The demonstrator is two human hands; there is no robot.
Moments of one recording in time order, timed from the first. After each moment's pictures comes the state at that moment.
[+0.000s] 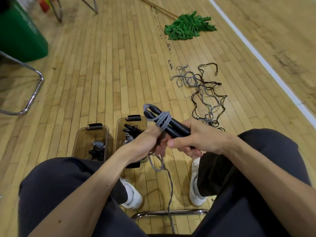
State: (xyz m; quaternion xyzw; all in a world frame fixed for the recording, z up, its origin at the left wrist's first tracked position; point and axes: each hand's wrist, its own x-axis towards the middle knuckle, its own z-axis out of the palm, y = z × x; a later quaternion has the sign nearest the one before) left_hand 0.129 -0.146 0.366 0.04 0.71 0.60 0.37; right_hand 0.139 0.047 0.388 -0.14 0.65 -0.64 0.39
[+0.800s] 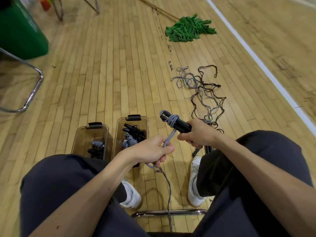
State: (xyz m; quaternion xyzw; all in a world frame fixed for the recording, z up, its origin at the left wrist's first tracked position) left_hand 0.136 -0.151 0.350 0.10 0.79 0.41 0.43; right_hand 0.117 0.054 0.342 0.03 0.83 -0.46 0.31
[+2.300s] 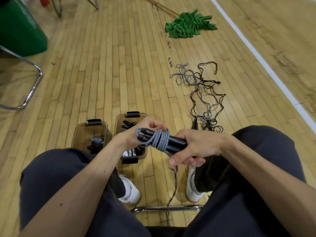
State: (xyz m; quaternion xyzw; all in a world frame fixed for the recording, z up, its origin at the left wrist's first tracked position) left_hand 0.115 -0.161 0.361 0.13 0.76 0.52 0.37; right_hand 0.147 0.048 0.381 -0.19 0.63 -0.54 0.53
